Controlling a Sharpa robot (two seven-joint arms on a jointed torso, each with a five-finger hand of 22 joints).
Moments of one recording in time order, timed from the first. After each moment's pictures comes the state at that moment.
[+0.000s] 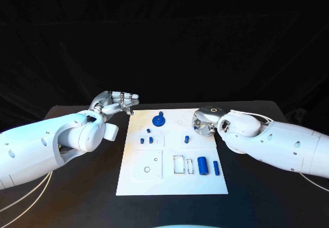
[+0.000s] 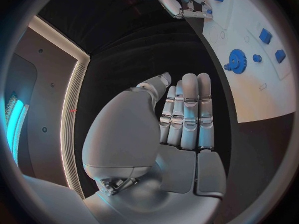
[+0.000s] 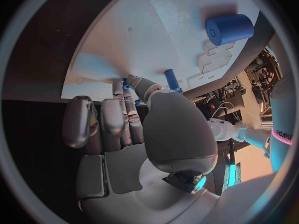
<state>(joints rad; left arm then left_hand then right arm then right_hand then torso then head) 1.16 -0.94 0.03 1.56 -0.19 -0.43 0.24 1.43 -0.20 0.44 0.12 0.15 1.06 0.16 0.09 0.13 1.17 0.09 0.19 0.16 1.21 0.02 0.88 0.50 0.17 0.96 0.11 0.87 0.66 1.22 -0.69 -0.13 1.35 -1.72 -0.22 -0.17 1.33 -0.13 0.46 -0.02 0.24 1.14 0.14 0.08 0.10 1.20 0.07 0.11 0.08 1.47 -0.01 1.17 1.09 0.08 1.41 0.10 1.23 1.31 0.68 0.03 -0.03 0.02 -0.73</state>
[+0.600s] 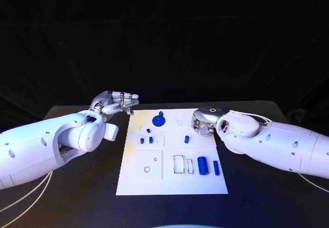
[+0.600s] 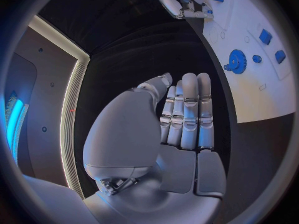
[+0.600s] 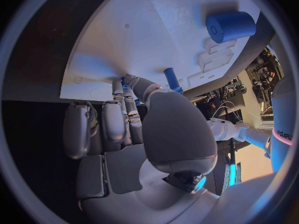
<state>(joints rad) 1.16 -0.94 0.03 1.56 -0.19 -0.43 0.24 1.44 -0.19 0.43 0.12 0.15 1.06 0.16 0.09 0.13 1.16 0.09 0.20 0.17 1.21 0.02 0.87 0.50 0.17 0.97 0.11 0.86 0.65 1.22 -0.68 -0.13 1.35 -1.72 -0.24 -0.18 1.36 -0.10 0.50 -0.06 0.22 1.19 0.12 0.10 0.12 1.25 0.07 0.11 0.10 1.46 -0.02 1.23 1.15 0.07 1.44 0.08 1.32 1.31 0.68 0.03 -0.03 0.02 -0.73</state>
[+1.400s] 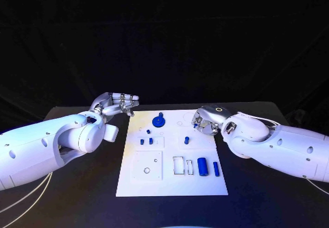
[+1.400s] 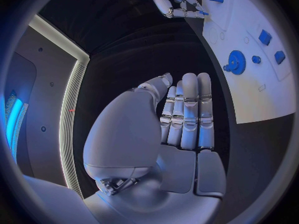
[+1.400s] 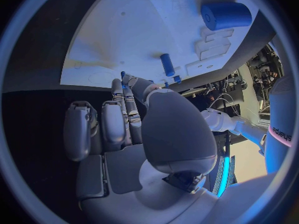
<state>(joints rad) 1.16 -0.94 0.03 1.55 -0.19 -0.42 0.23 1.44 -0.19 0.43 0.11 0.15 1.05 0.17 0.09 0.13 1.15 0.10 0.20 0.17 1.20 0.02 0.87 0.49 0.17 0.97 0.11 0.85 0.65 1.22 -0.75 -0.12 1.45 -1.71 -0.36 -0.19 1.36 -0.10 0.51 -0.06 0.21 1.19 0.12 0.10 0.12 1.25 0.07 0.11 0.10 1.47 -0.02 1.24 1.16 0.07 1.45 0.08 1.34 1.31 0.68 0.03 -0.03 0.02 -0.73</state>
